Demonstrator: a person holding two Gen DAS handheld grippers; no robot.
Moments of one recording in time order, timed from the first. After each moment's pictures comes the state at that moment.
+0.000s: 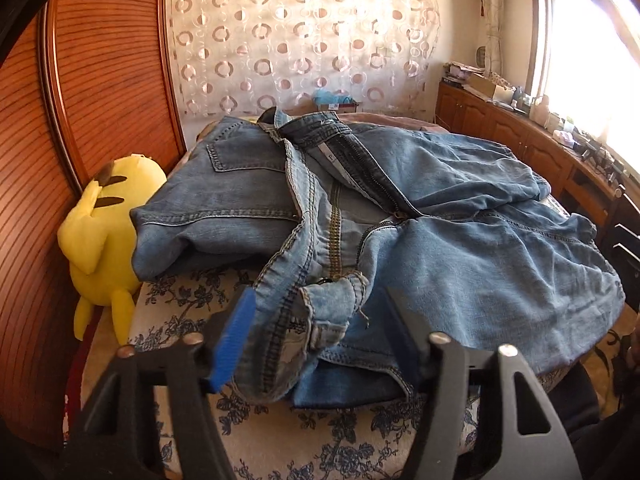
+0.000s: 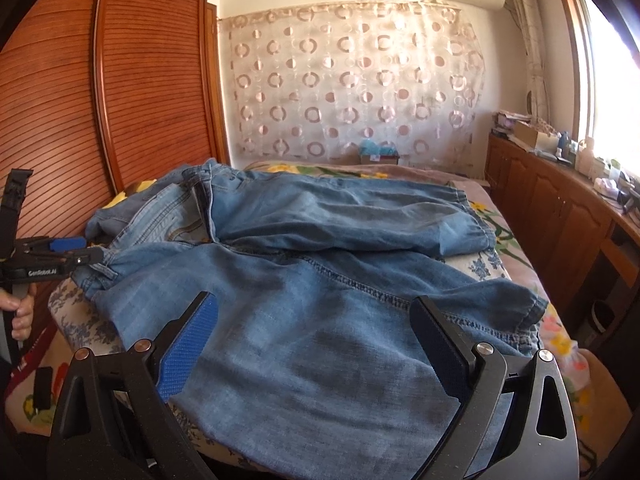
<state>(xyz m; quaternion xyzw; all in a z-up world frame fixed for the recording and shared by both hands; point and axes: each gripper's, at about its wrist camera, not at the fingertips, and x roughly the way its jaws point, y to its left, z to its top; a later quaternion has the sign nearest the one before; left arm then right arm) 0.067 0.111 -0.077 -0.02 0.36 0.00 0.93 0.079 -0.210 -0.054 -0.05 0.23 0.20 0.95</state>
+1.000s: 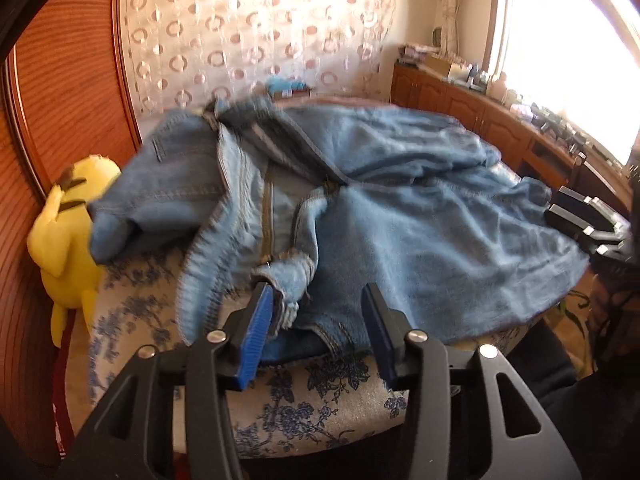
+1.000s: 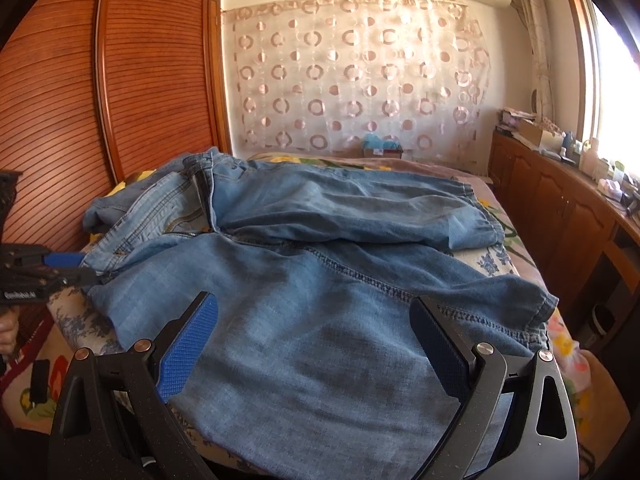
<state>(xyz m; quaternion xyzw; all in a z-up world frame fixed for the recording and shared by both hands) 0.033 0.085 -0.063 0.00 0.37 -0.08 0.92 0.086 -0.203 -0.062 -0.06 0.24 0.21 0.95</state>
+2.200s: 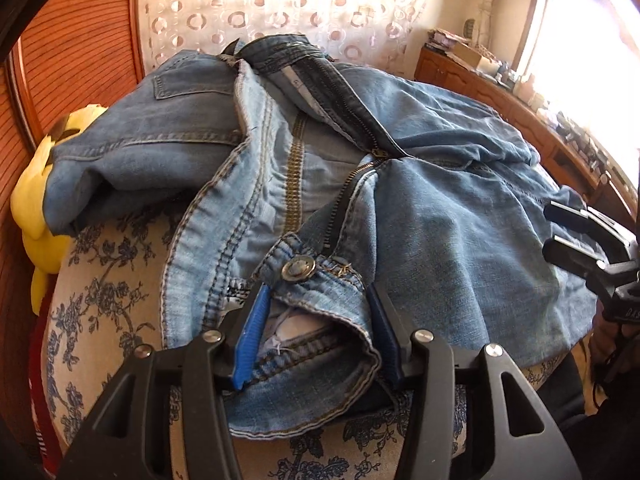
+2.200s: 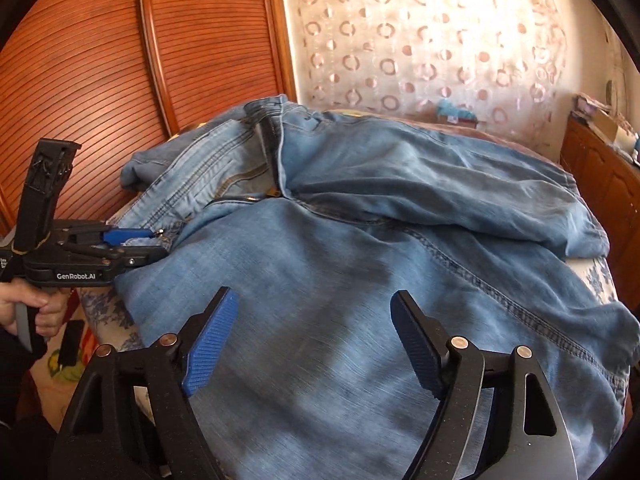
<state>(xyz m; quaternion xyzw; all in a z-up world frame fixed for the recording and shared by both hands) 0.084 0.111 -0.120 -0.06 0.43 -0.05 0.90 0.134 -0.135 -0.097 -0.09 0.31 0.33 0.89</state>
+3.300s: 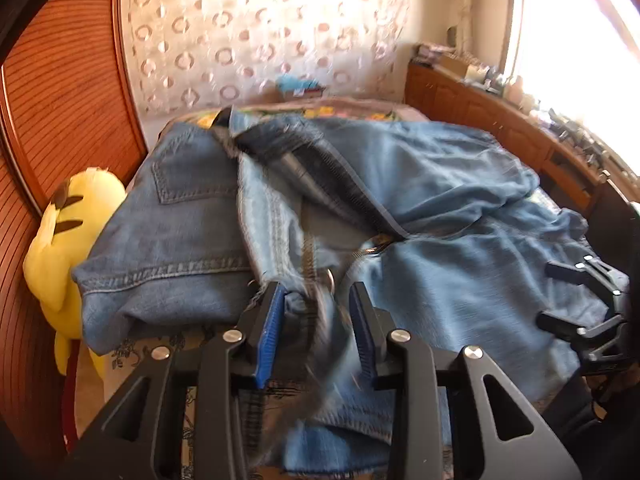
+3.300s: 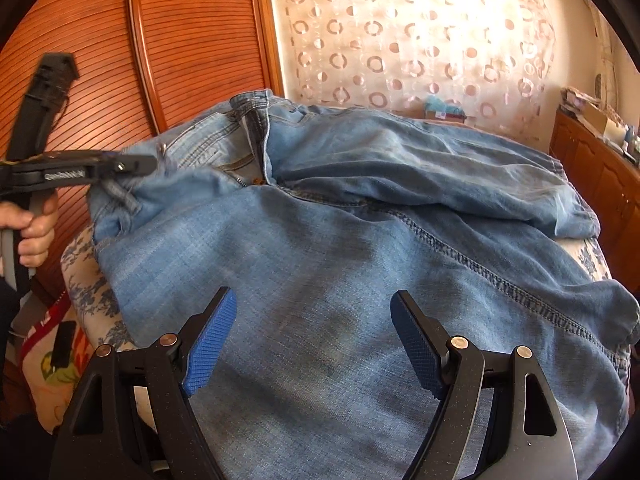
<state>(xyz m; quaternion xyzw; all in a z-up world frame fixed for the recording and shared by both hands) 0.129 0.117 -0.071 0.00 0.39 -0.06 0.92 0.127 -0.147 -0.106 -0.08 0.32 0.30 0.89</state>
